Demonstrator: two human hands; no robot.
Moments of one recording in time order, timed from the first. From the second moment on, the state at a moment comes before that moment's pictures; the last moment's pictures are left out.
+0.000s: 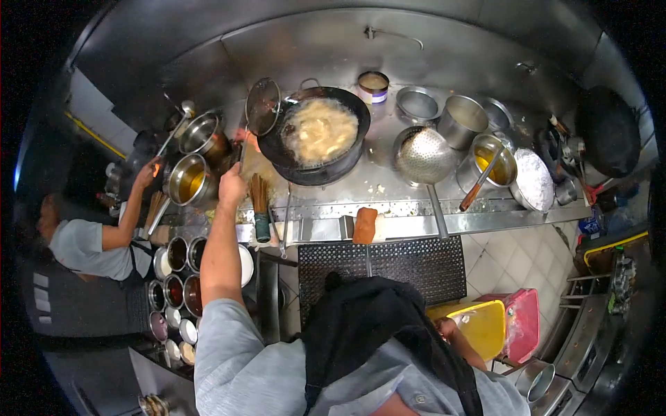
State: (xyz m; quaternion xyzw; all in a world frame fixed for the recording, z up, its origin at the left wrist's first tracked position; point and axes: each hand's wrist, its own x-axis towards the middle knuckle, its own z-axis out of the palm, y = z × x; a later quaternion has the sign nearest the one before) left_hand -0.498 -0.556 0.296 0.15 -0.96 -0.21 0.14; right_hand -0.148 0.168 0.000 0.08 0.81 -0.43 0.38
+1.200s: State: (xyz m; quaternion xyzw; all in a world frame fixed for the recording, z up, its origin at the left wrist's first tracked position) left_hand -0.489 -0.501 0.184 0.12 -0.90 -0.40 0.15; right_hand -0.148 0.191 -0.015 0.01 0.81 -0.39 0.44
